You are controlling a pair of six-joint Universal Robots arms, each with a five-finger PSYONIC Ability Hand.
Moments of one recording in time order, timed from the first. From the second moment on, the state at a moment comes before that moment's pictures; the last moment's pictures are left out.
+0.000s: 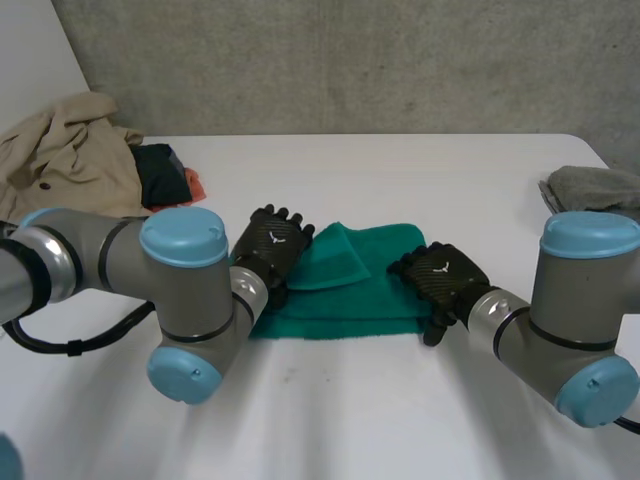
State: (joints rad) left arm 4.10 -2.31 -1.27 3.33 -1.61 3.67; right arm 1.95 -1.00 1.56 -0.12 1.28 2.66; left_hand 0.20 0.20 0.21 0.21 0.05; right_hand 0.32 0.32 0.32 0.32 0.15
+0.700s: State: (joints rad) left arm 4.12 -2.28 -1.22 3.34 -1.71 3.67; right arm 1.99 -0.97 1.56 -0.17 1.35 2.66; left_hand 0.28 0.27 0.27 0.27 0.10; right_hand 0.61 0.61 0.61 0.60 0.43
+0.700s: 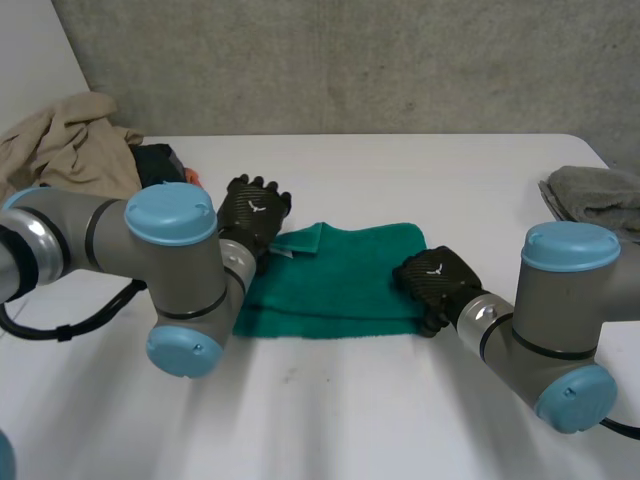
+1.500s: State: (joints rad) left arm 4.23 -2.28 -1.24 3.37 -1.69 3.71; right arm 2.02 -0.99 1.59 -0.21 1.50 2.64; left_hand 0.26 0.24 0.26 0.24 0.06; right_hand 1.06 1.17 1.19 1.20 0.98
